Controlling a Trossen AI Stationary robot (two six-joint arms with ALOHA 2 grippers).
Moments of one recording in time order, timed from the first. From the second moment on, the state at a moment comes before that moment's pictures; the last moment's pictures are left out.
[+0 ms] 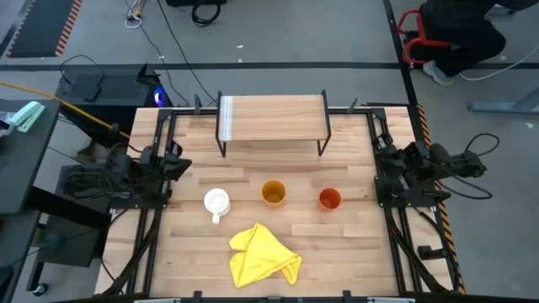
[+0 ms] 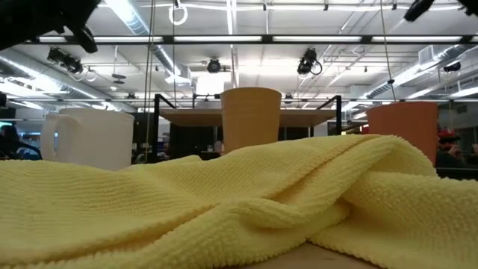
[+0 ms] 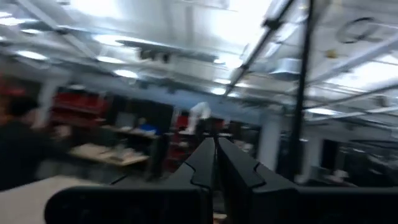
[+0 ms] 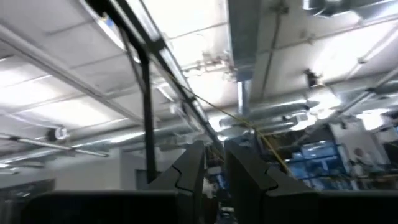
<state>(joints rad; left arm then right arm) -0.07 0.01 0.06 0.47 -0.12 -0.15 0.20 0.09 0.17 0.61 0.04 0.10</state>
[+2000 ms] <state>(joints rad) -0.07 0.23 0.25 -0.41 -0.23 -0.45 0.04 1.83 1.77 -0.53 -0.01 0.15</state>
